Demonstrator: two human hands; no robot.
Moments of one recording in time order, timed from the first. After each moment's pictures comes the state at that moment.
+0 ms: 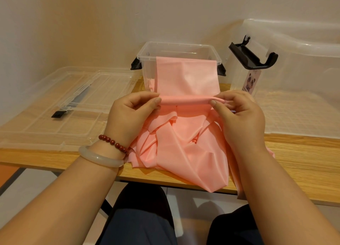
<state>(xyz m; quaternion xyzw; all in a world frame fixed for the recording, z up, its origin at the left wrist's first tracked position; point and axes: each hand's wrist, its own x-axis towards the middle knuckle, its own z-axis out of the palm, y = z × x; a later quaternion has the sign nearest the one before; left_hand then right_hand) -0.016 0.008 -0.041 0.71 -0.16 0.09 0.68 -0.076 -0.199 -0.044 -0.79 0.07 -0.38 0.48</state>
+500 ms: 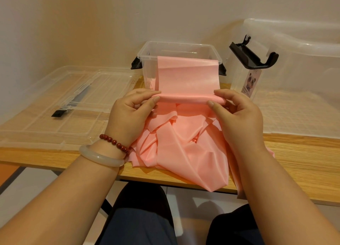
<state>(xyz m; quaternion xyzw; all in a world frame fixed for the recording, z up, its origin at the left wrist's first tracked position) -0.015 0.009 -0.040 0.73 -0.18 0.12 0.65 -0.074 -0.199 -0.046 -0.79 0.07 -0.35 0.50</state>
